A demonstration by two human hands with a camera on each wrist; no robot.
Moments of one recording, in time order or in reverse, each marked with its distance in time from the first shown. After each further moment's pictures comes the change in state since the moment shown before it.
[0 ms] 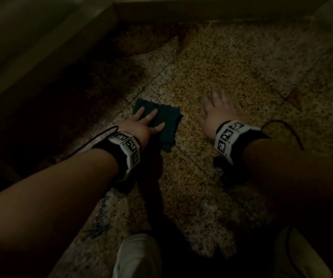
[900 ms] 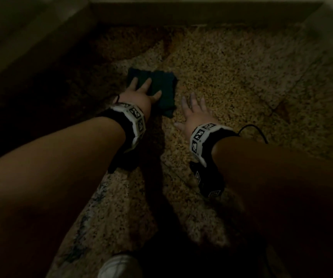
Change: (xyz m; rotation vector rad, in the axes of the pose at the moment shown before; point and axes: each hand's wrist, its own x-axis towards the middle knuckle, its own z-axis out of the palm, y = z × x) left_hand 0.054 0.004 -0.089 -0.166 0.069 -0.154; right_hand 0.034 -0.007 -0.015 0.183 -0.199 -0.034
